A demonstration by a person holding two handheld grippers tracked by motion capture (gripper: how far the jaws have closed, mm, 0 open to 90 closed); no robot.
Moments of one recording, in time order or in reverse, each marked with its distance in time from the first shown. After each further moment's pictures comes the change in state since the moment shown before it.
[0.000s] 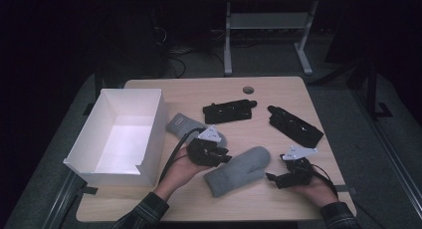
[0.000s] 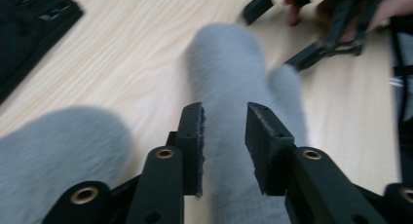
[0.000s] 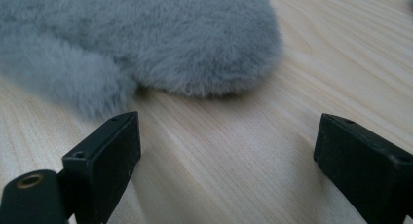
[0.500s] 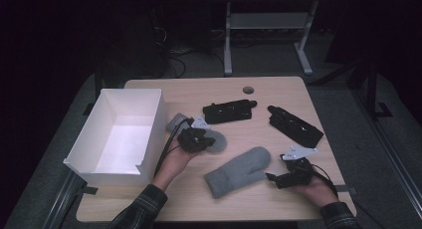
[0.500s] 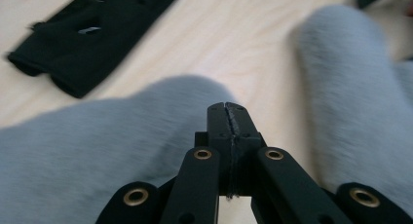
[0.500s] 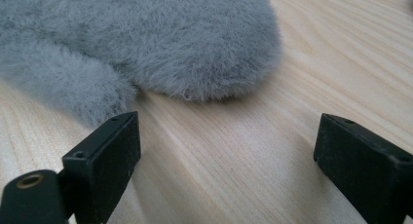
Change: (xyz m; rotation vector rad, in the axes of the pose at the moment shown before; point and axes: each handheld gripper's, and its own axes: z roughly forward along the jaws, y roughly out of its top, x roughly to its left) left arm 0.046 -0.005 -0.003 0.057 0.217 -0.067; right arm 0.000 0.000 0.000 0.001 0.000 -0.001
